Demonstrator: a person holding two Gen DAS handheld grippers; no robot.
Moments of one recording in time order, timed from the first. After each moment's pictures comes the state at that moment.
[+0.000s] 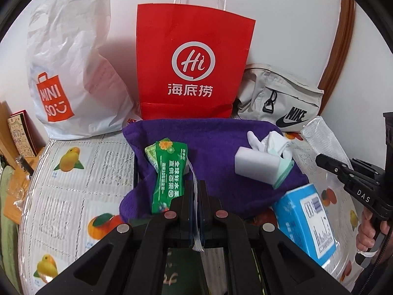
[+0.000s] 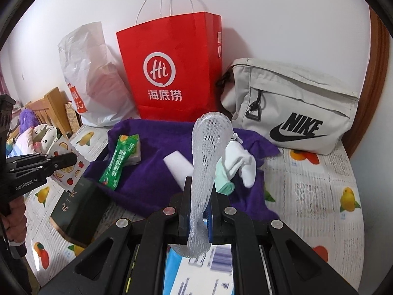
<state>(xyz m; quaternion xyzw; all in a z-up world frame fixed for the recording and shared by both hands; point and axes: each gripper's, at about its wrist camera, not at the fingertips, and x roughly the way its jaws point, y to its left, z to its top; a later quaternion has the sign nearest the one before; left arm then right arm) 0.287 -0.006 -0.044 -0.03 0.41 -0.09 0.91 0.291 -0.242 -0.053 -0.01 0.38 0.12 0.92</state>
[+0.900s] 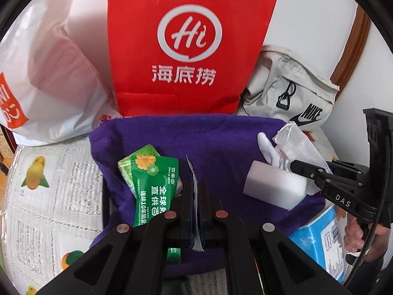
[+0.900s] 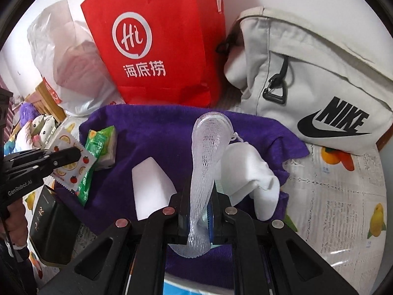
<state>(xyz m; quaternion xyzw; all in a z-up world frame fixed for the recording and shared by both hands) 0.371 -0.025 -0.092 -0.04 0.46 -0.11 0.88 0.390 -0.241 -0.113 0.00 0.46 0.15 0.87</state>
